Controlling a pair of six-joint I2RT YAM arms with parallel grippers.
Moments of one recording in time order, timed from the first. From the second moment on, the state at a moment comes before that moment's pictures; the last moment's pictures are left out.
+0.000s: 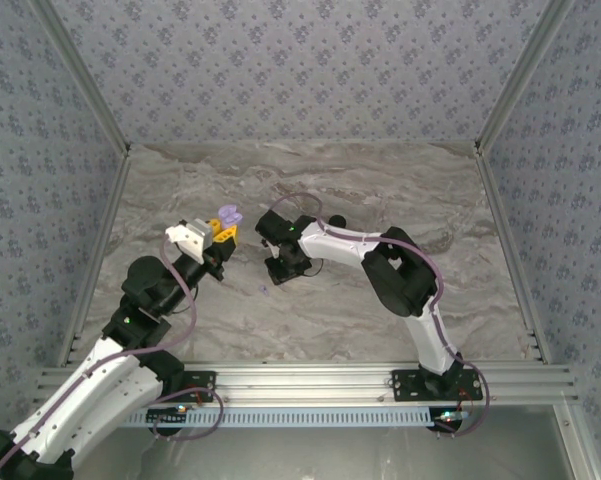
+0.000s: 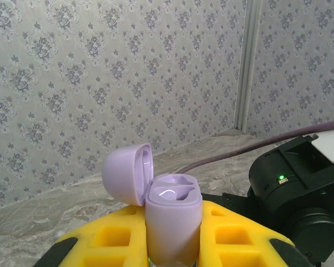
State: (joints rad) left arm -0.60 0.55 0.53 0.09 0.03 -0.01; right arm 0.88 2.12 1.57 -0.77 -0.10 0.35
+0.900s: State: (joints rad) left arm -0.60 0.75 0.50 0.22 0.13 -0.08; right arm 0.66 1.51 1.38 -0.70 -0.09 0.31
